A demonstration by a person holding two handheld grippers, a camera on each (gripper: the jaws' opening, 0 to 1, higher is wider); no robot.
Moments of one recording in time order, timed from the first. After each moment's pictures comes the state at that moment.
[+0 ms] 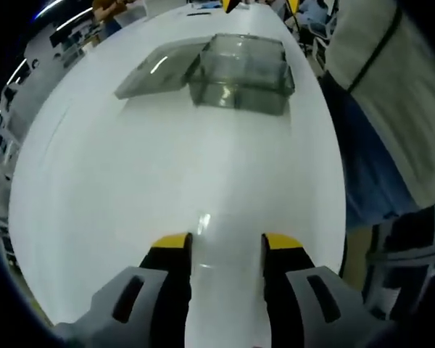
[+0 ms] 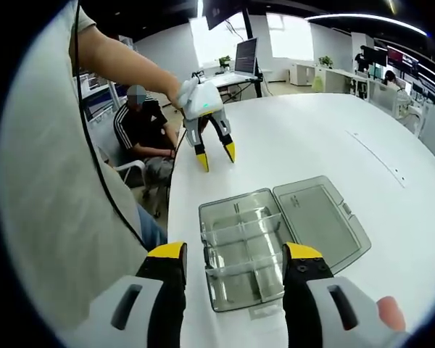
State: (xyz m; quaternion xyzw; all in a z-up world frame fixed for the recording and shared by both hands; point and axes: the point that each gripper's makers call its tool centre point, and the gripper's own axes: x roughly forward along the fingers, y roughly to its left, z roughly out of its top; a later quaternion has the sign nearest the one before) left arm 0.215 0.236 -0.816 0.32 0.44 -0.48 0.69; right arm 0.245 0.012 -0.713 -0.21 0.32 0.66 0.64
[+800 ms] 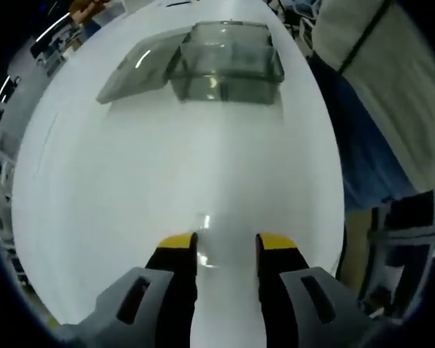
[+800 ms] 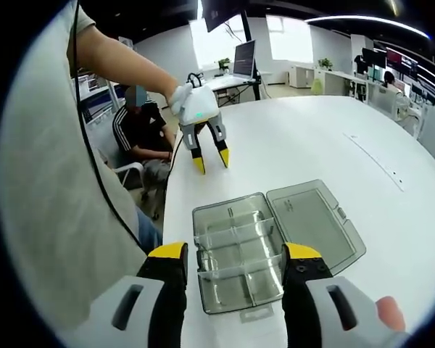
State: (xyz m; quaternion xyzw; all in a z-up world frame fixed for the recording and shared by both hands) left arm 0.212 0.233 -0.817 0.36 0.46 -0.49 0.65; right arm 0.255 0.015 -0.710 -0.21 0.31 0.66 0.65
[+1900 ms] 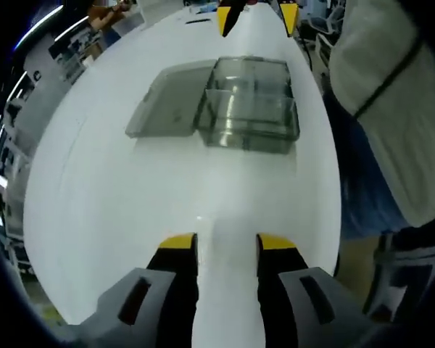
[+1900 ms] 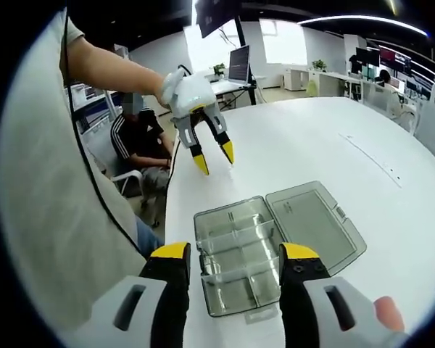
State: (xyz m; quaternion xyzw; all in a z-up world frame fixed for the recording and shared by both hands) left arm 0.237 0.197 -0.767 0.34 0.42 -0.46 0.70; right arm 0.255 0.016 -0.705 -0.19 0.31 0.66 0.66
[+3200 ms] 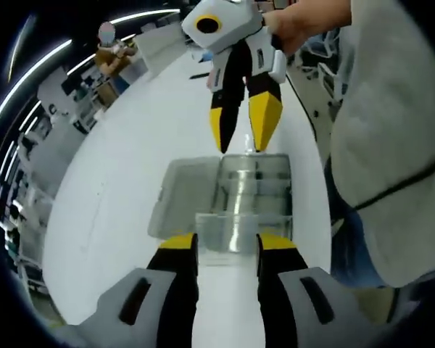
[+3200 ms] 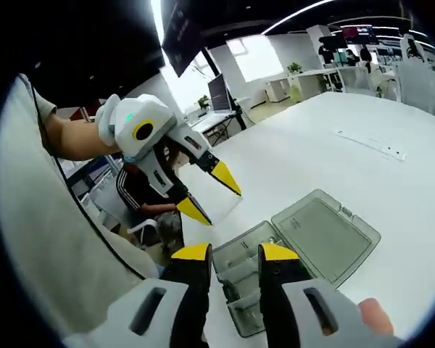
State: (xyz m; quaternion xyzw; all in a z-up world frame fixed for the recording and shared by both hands) left arm 0.258 0.084 -0.688 0.33 0.30 -0.47 0.76; right arm 0.262 0.029 -0.671 -0.02 0.34 0.65 0.68
